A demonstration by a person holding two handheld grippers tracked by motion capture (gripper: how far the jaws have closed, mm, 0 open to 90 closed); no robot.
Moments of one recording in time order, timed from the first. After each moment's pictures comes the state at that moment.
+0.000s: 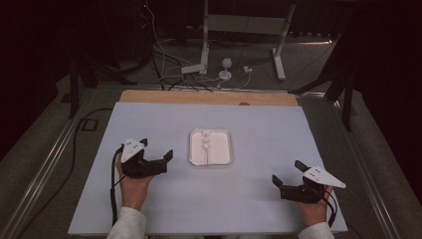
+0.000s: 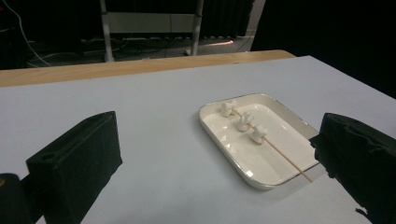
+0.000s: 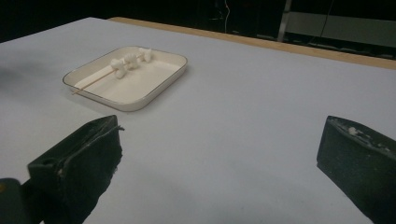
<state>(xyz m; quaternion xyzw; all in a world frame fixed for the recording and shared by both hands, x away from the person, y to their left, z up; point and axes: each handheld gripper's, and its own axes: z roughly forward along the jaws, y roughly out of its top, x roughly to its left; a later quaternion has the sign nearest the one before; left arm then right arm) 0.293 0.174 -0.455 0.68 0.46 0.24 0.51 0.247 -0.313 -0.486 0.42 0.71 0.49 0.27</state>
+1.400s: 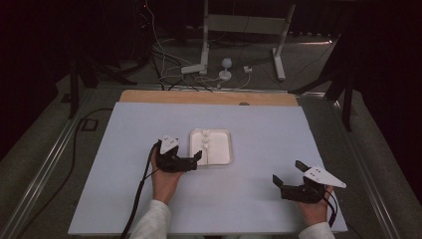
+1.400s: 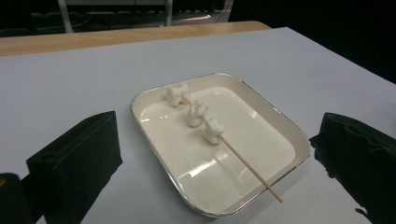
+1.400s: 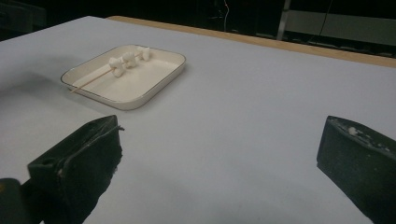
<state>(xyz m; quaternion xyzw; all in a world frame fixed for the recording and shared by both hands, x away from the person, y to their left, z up) 0.327 0.099 -0.484 0.72 0.44 0.19 0.50 0.248 -0.314 -0.487 0.42 0.72 0.49 0.27</state>
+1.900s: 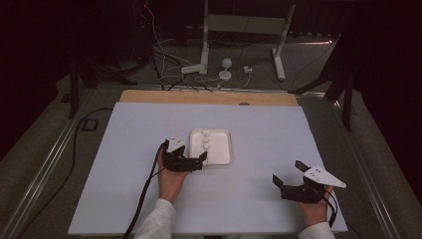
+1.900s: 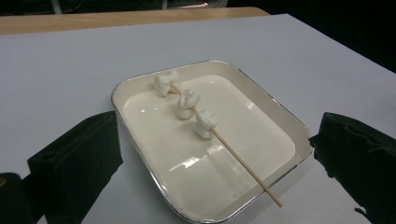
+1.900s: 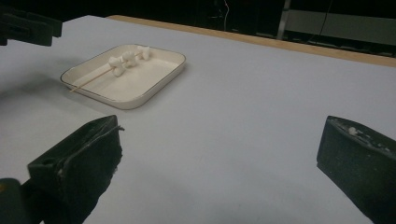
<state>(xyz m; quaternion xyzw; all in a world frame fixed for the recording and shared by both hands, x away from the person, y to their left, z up) 0.336 0.085 -0.496 0.73 0.45 0.17 0.48 0.248 -0.314 -0.487 0.42 0.72 0.49 0.27</state>
